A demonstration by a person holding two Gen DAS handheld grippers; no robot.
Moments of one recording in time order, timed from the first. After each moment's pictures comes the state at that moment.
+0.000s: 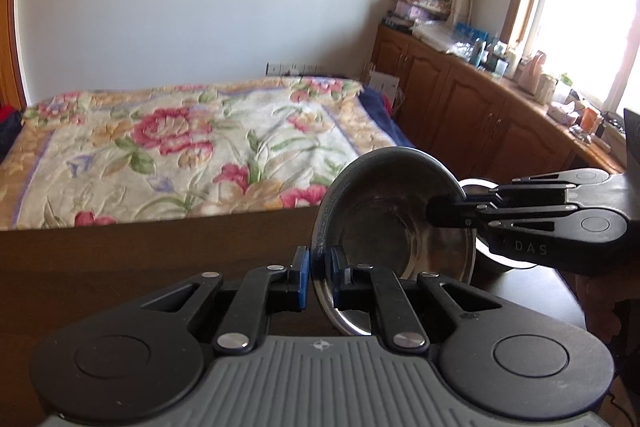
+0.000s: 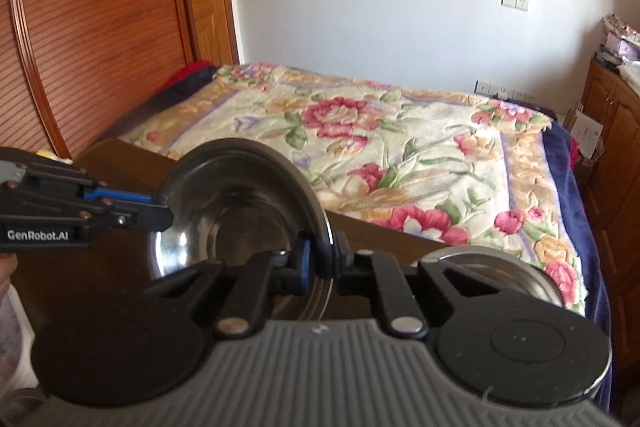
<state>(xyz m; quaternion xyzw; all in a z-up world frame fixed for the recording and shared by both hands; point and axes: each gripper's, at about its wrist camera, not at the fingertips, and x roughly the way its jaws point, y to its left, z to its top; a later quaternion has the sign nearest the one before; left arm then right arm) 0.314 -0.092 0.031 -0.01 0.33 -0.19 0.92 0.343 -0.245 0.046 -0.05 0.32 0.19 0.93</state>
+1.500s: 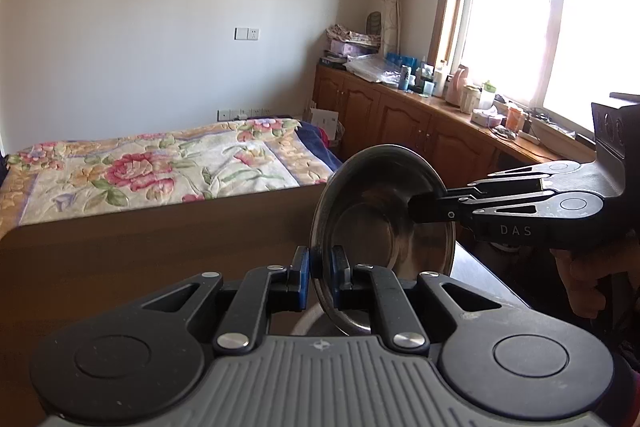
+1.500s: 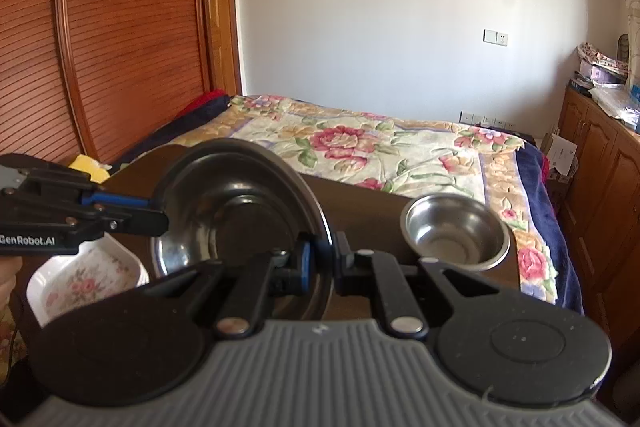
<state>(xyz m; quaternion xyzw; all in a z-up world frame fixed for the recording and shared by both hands) 0.153 -0.079 0.055 0.00 0.26 -0.27 0.93 0.213 -0.259 0.067 -0.05 0.26 0.18 0.95</state>
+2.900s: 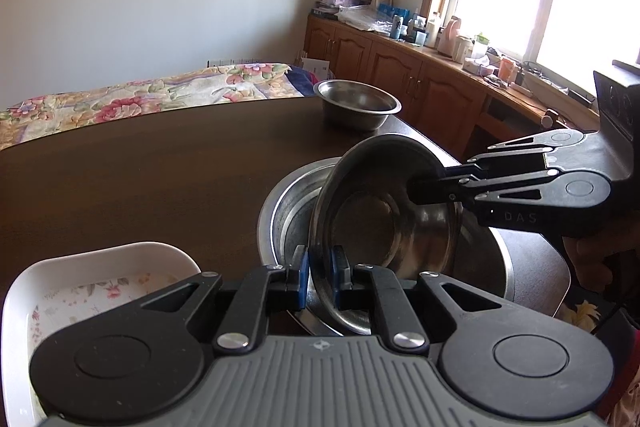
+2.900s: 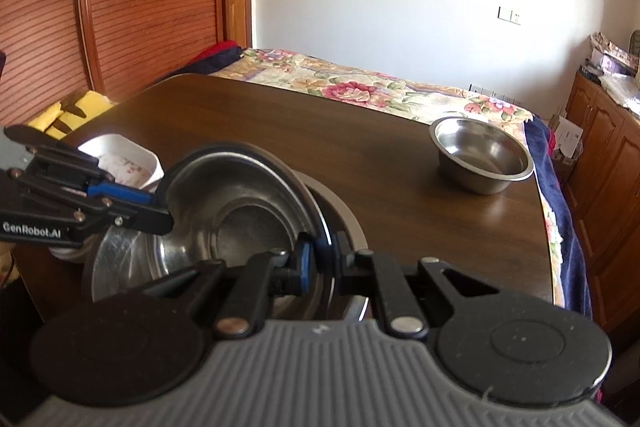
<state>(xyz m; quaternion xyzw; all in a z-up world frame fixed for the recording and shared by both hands) 0.122 -0.076 -0.003 0.02 0.32 -0.28 0.90 0.171 -0.239 0.019 -0.09 0.30 0.19 0.93</state>
